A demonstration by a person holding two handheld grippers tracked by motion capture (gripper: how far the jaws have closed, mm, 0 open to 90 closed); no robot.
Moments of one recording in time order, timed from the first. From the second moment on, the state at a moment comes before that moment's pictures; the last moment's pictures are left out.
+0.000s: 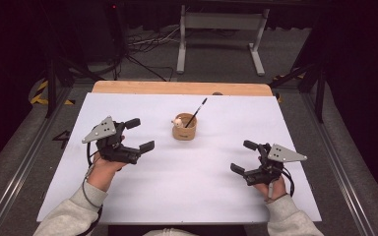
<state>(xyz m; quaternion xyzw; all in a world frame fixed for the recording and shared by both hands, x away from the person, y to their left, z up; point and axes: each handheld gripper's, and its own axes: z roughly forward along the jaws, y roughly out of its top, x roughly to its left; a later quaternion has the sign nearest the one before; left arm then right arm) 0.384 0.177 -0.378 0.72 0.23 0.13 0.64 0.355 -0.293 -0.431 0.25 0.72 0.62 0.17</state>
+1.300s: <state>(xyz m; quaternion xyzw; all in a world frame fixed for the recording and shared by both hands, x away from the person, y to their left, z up) 0.353 0.233 -0.438 0.71 0.29 0.13 0.63 0.355 -0.299 -0.439 0.24 0.72 0.62 0.17</state>
